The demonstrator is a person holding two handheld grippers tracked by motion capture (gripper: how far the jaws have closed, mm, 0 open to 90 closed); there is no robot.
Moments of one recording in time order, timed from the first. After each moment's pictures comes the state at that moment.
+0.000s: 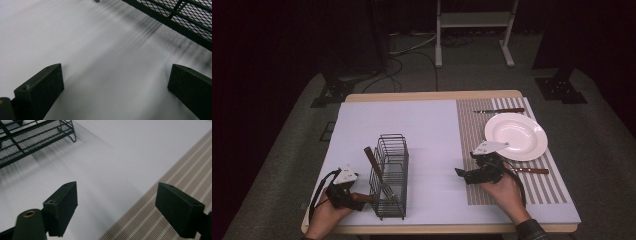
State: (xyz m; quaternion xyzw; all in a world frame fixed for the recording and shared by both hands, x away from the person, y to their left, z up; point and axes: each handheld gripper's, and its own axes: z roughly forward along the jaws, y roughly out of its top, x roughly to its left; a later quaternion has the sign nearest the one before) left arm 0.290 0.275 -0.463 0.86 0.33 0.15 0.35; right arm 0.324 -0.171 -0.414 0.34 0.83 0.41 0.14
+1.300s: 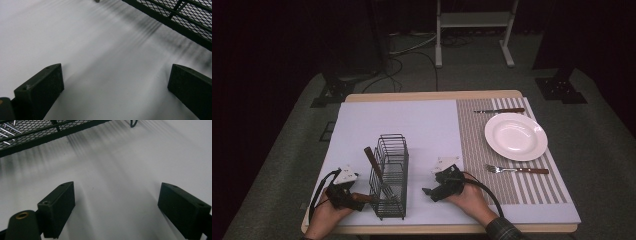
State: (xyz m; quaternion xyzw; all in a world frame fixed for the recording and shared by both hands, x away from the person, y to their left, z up) left arm 0.290 0.275 -0.463 0.86 0.33 0.15 0.35; right arm 0.321 -0.077 -0.465 0.24 0.89 0.38 0.10
